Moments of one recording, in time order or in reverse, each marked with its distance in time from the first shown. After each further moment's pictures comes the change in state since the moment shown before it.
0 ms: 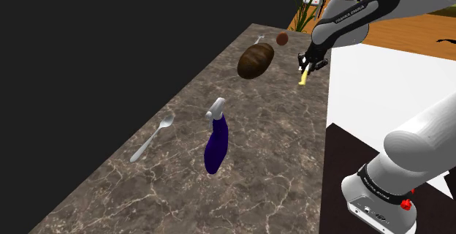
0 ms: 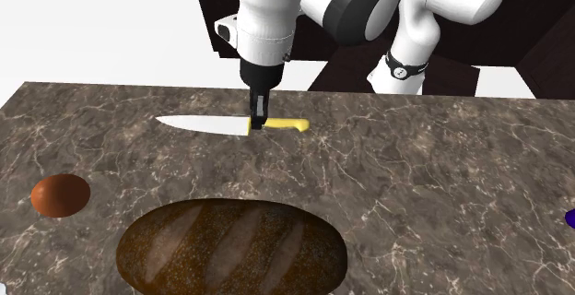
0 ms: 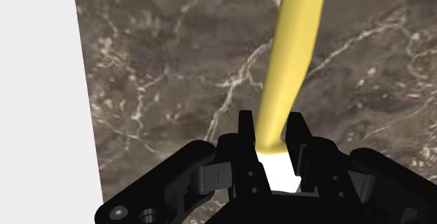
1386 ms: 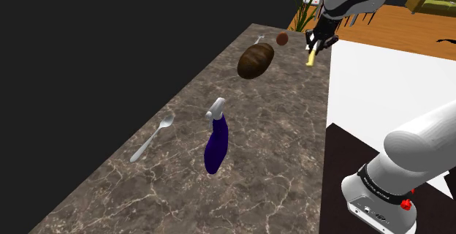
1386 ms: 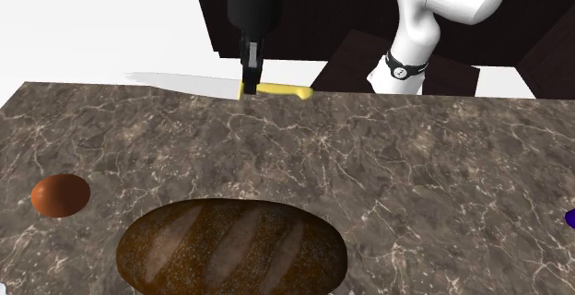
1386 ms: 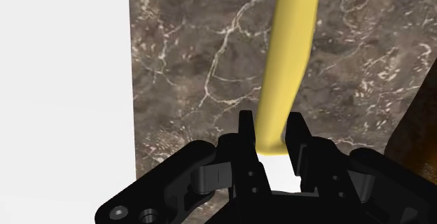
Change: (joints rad) arm 0.002 -0.144 0.006 0.148 -0.002 -0.291 -0.003
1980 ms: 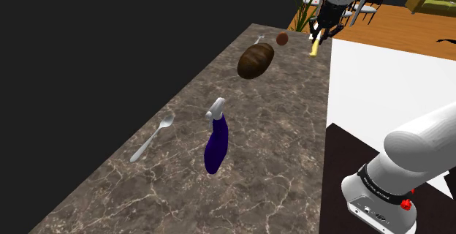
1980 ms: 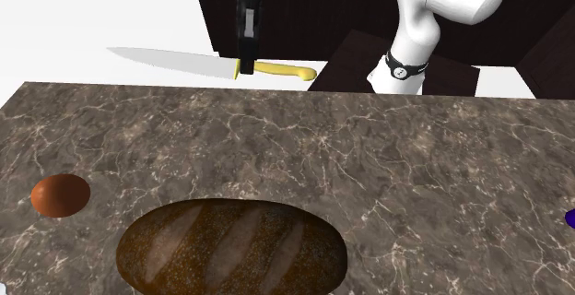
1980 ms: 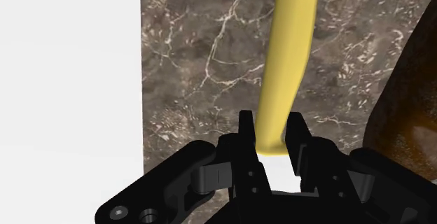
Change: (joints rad) arm 0.002 -0.033 0.005 0.093 0.002 -0.126 0.000
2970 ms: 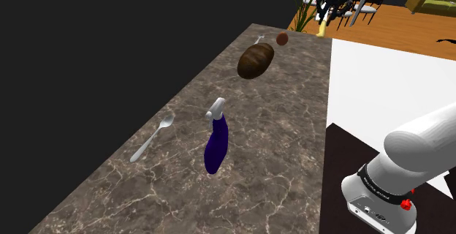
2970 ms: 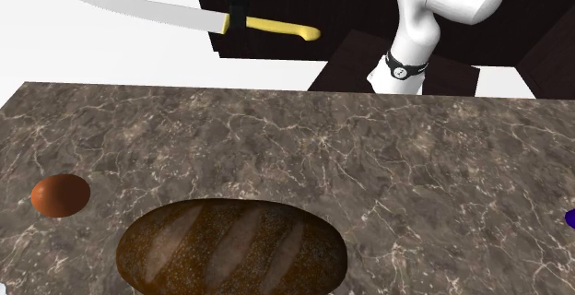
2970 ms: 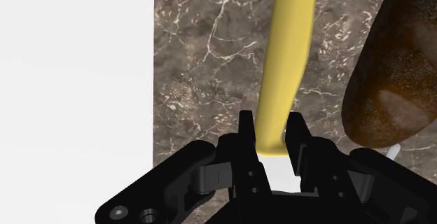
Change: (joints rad) arm 0.002 -0.008 0.003 0.195 0.005 -0.203 -0.009
